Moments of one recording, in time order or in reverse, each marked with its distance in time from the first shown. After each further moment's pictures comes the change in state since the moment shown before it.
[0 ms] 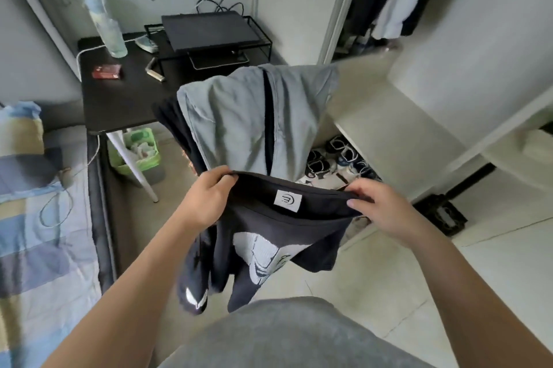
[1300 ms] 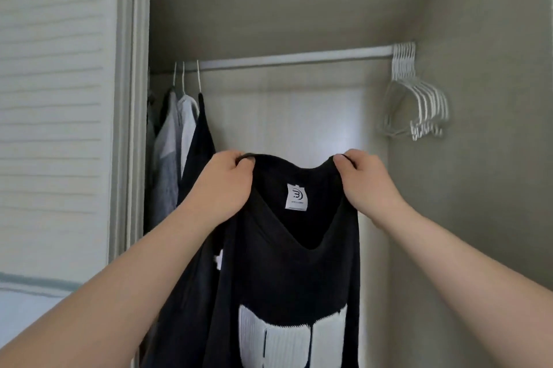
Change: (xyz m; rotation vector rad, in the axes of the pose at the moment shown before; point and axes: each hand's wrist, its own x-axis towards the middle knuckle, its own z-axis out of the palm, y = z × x) left_hand 0.452 0.640 0.140 -0.169 -0.358 1.083; right_hand 0.213 -0.188 -0.549 -0.091 1.568 -0.067
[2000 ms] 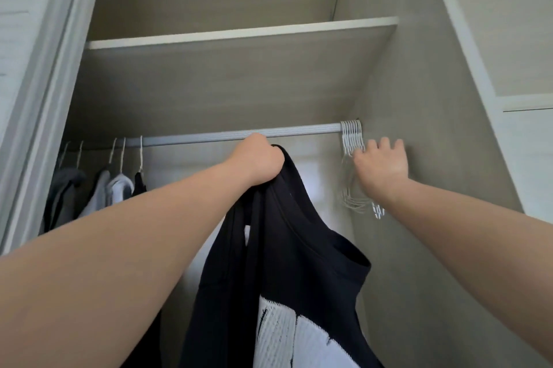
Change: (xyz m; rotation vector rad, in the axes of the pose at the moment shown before) left_hand 0.163 0.130 0.076 0.268 -0.052 0.208; right_hand 0.181 0.010 -0.107 -1.593 0.286 -0.087
